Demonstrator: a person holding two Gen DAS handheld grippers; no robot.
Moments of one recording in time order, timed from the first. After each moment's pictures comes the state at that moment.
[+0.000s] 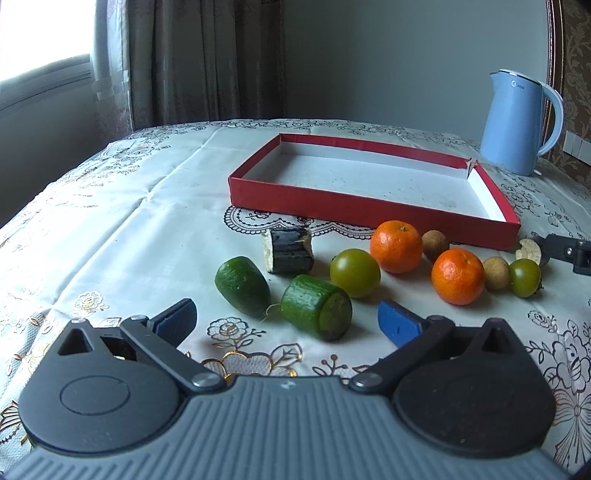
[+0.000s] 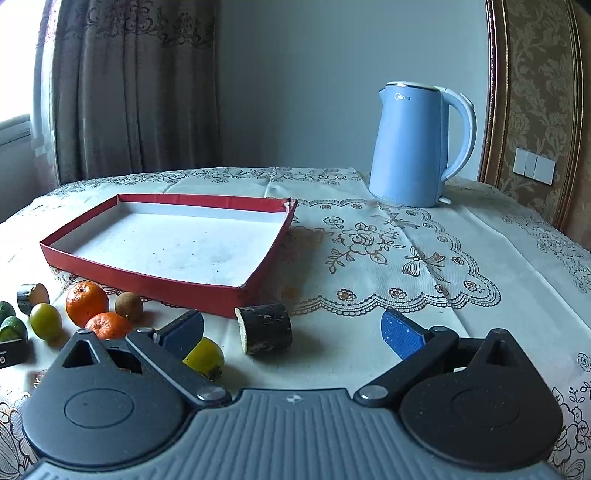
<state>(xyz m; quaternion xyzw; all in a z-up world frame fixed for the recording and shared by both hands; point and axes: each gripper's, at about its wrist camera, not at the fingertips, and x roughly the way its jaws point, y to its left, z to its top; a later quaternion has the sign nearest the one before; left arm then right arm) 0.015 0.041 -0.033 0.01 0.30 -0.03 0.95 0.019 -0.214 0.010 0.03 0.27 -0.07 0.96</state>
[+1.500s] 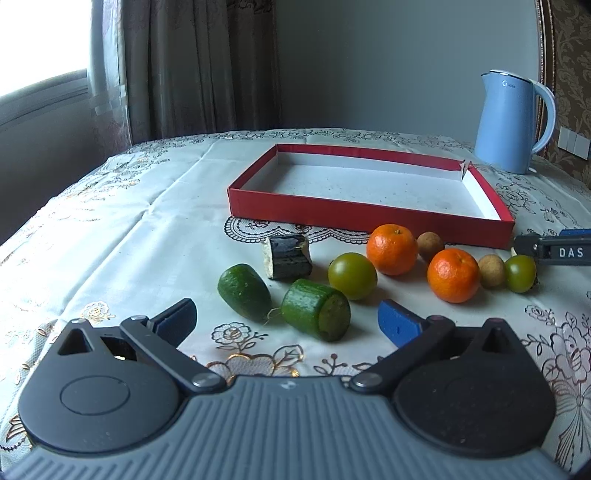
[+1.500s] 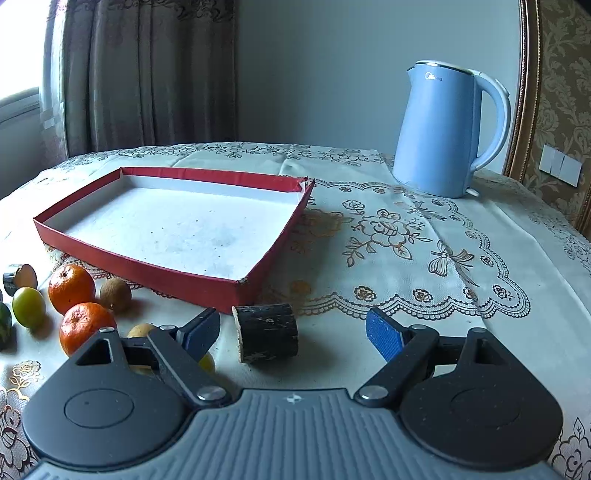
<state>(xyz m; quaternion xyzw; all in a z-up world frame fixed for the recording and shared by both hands) 0.004 0.043 -0.028 0.03 0.28 -0.04 0.96 0.052 -0.217 -0.003 0.01 0.31 -0.03 0.95</state>
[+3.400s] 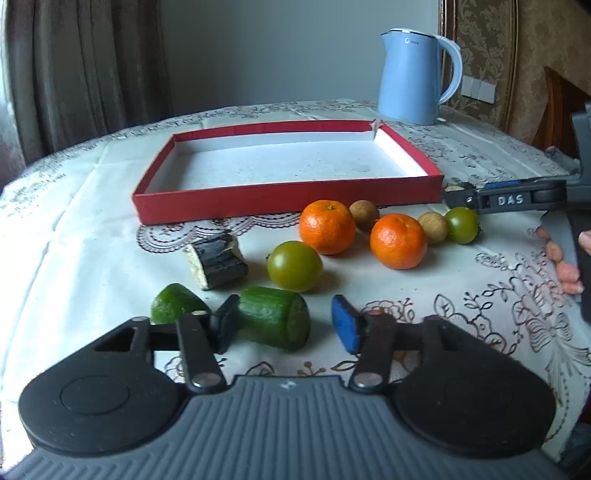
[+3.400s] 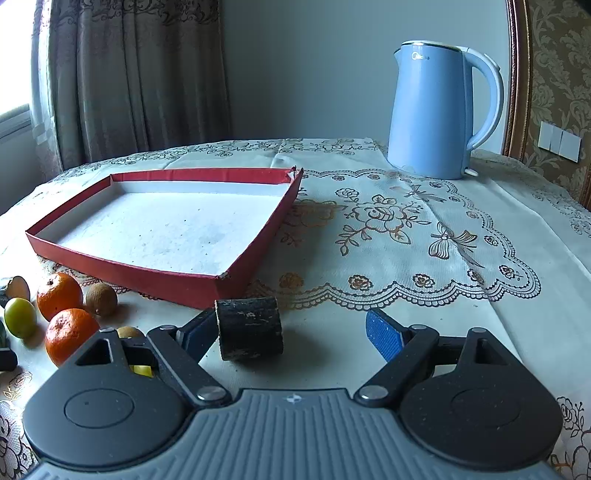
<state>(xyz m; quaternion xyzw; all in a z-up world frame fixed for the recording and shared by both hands) 0.038 0.048 -0.034 0.09 0.31 -0.21 0.92 0.058 -0.231 -0.016 0.04 0.31 -0.04 0.95</state>
